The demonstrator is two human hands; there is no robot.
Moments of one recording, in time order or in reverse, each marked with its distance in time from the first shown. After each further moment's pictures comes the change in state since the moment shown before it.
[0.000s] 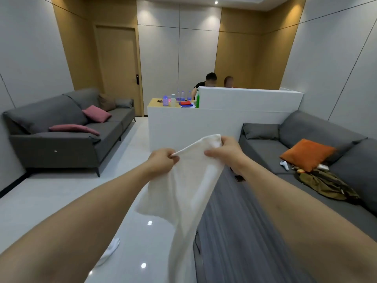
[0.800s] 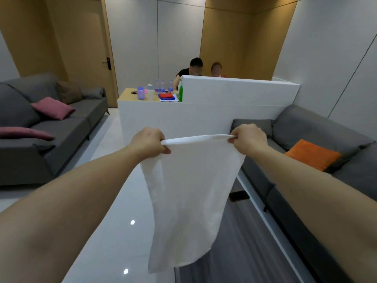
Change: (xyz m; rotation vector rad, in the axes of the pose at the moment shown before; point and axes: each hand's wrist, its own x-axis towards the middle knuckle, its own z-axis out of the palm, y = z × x) left_hand 0.433 -0.001 0.027 0.486 0.006 0.126; right_hand 0.397 0.094 -0.100 -1.091 0.207 -0.014
